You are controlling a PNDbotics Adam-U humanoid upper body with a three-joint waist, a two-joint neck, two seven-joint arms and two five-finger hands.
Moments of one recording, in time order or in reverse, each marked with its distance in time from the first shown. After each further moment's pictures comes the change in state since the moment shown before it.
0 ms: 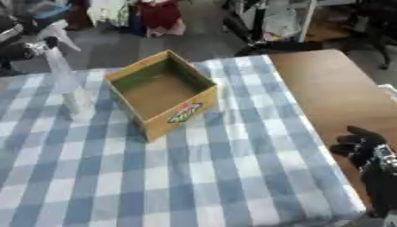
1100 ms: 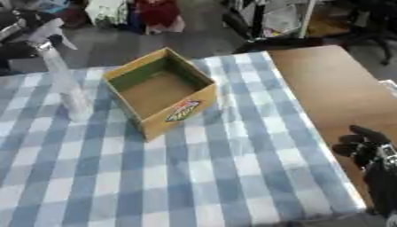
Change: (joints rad) left arm -0.013 0.001 -0.001 -0.016 -0.006 -0.026 0.058; right arm -0.009 -0.007 0.000 0.002 0.000 -0.001 0.002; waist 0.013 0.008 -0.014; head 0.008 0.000
